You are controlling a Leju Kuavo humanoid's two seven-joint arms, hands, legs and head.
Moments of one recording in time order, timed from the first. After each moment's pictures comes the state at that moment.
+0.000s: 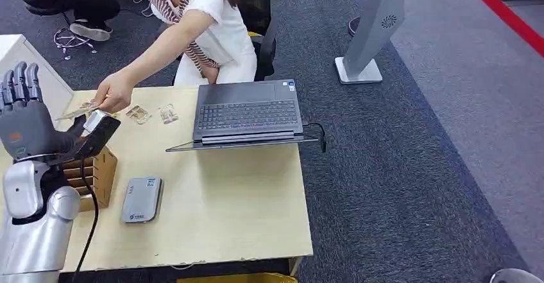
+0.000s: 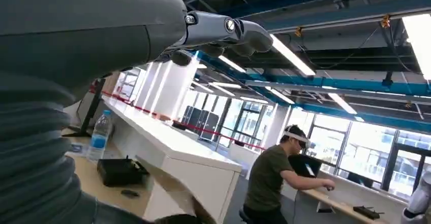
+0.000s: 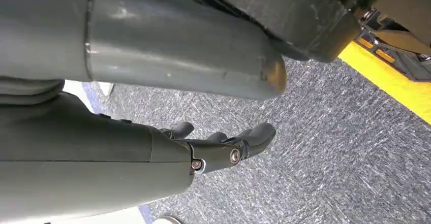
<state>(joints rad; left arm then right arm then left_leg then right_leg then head) -0.47 0.20 -0.12 -1.26 -1.19 0.41 0.07 -0.03 0.11 -0.71 -0.20 1.42 -0.08 0.01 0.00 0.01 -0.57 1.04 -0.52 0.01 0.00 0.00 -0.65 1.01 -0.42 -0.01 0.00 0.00</state>
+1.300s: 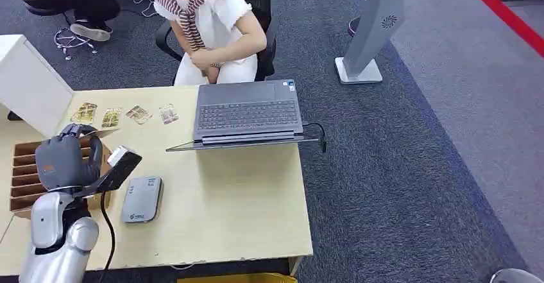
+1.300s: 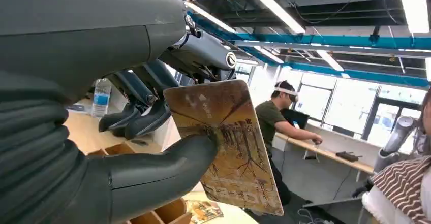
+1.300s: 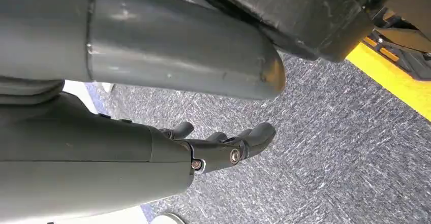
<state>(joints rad) -0.30 0.16 -0.15 -1.30 -1.11 0.41 0.01 -0.03 0.10 -0.71 -0.19 1.44 -0.08 0.01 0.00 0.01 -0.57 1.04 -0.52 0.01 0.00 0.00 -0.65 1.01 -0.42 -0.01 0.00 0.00</state>
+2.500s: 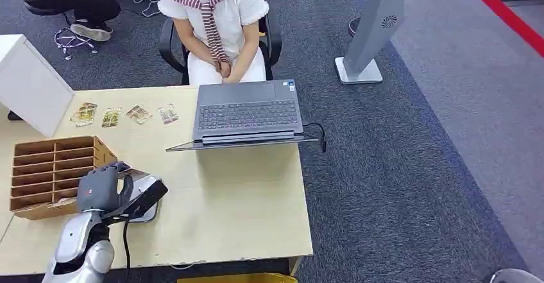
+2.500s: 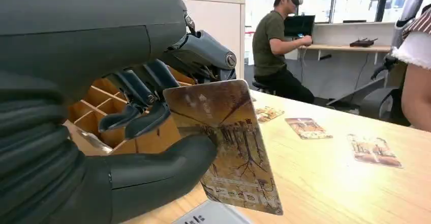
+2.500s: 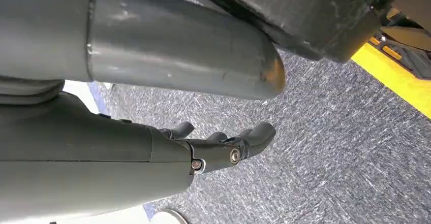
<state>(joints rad) -0.21 0.15 -0.19 -1.22 -1.14 0.17 0.06 -0.03 0.10 -0.71 -0.19 1.45 -0.09 0.00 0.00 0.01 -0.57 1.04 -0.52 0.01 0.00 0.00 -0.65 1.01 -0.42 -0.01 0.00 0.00</state>
